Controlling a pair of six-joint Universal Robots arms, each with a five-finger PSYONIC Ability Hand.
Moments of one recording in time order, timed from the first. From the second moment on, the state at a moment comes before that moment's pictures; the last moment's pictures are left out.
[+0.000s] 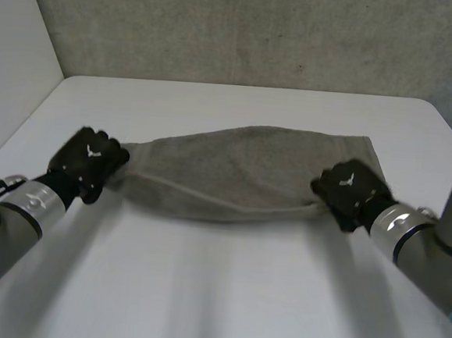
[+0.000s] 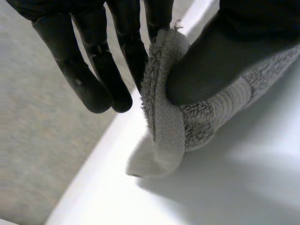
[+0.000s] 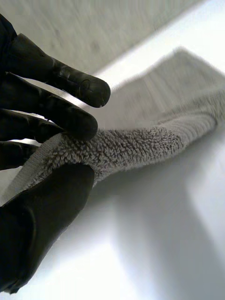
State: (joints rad) left arm 4.60 -1.84 -1.90 3.60 -1.11 3.82; right arm 1.86 -1.27 1.67 -0.03 1.28 2.43; left_hand 1.45 1.50 1.55 1.53 1.49; right_hand 1.34 1.33 1.35 1.34 1.17
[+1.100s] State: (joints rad) left arm 4.45 -2.07 -1.04 3.67 -1.44 3.42; right arm 1.90 -1.02 0.96 -0.50 1.43 2.22; left_hand 1.46 1.50 1.55 1.53 1.51; right_hand 1.34 1.35 1.35 1.34 1.20
